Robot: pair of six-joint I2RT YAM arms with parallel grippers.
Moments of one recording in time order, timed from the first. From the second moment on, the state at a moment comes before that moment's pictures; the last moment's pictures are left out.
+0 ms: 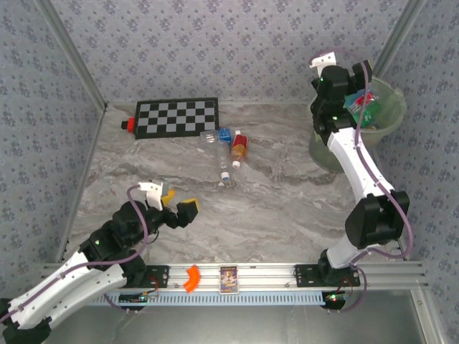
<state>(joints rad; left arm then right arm) -0.90 0.40 0.51 -0.40 -0.17 -0.53 0.18 1.57 1.54 -0.02 0.75 -0.69</state>
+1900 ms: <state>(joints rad) -0.90 0.50 0.52 -0.40 -0.17 -0.54 -0.15 1.74 1.95 -0.84 0.36 0.21</state>
